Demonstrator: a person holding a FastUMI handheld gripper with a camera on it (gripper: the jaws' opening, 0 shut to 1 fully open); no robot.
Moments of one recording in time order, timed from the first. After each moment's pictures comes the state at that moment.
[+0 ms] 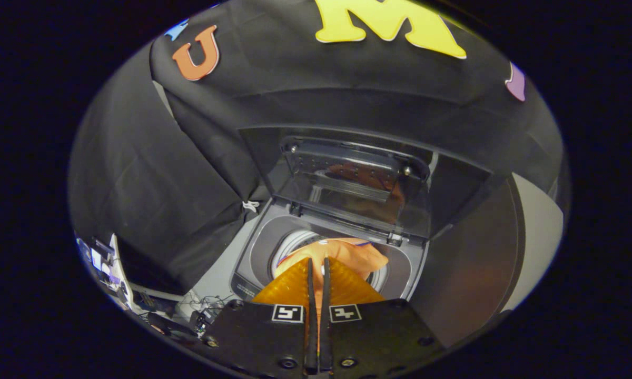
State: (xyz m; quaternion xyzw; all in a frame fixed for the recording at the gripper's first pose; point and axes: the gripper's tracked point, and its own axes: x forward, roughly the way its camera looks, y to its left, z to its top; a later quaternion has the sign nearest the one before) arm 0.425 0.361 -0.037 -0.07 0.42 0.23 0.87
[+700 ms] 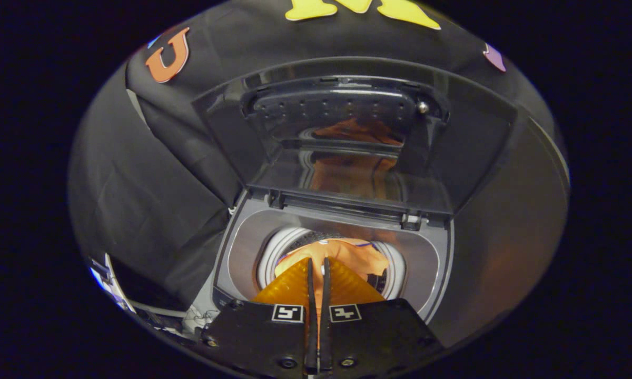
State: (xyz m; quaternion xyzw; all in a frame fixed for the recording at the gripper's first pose) arm 0.452 0.380 -0.125 -0.02 0.43 0.18 0.88
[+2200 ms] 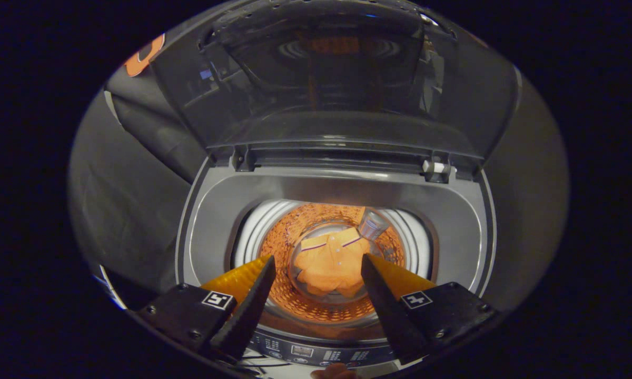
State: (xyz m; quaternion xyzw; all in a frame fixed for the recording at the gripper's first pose) arm 0.453 0.381 -0.208 -0.01 0.47 0.13 0.87
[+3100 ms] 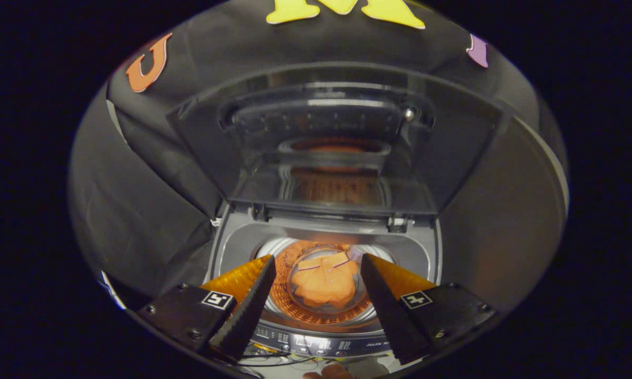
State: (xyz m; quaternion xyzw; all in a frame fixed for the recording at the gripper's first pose) arm 0.463 0.374 -0.087 -0.01 0.41 0.12 0.90
